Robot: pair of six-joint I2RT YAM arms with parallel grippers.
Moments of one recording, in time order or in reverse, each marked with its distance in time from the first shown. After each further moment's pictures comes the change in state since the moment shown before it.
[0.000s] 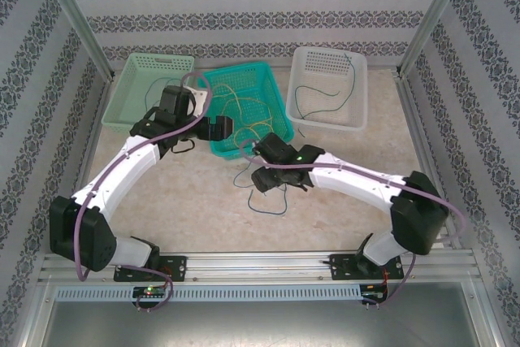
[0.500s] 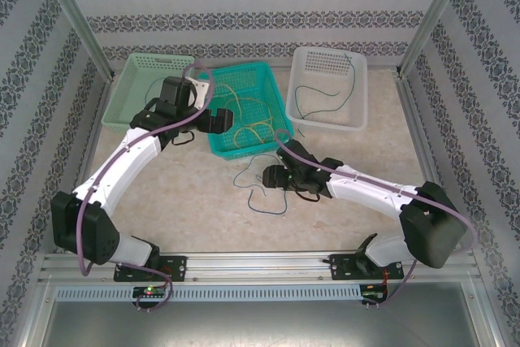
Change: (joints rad) left arm -0.006 0.039 0.109 -0.043 -0.038 0.068; right arm -0.100 -0.152 -0.290 0.257 -0.137 0.530
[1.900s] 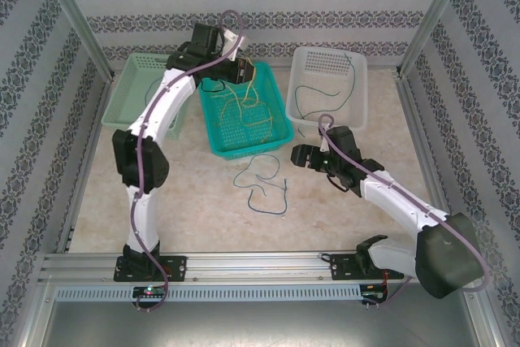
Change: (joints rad) left arm 0.021 0.743 0.973 -0.243 0.405 0.107; right arm -0.394 -0.221 -0.151 0.172 -0.130 -0.228
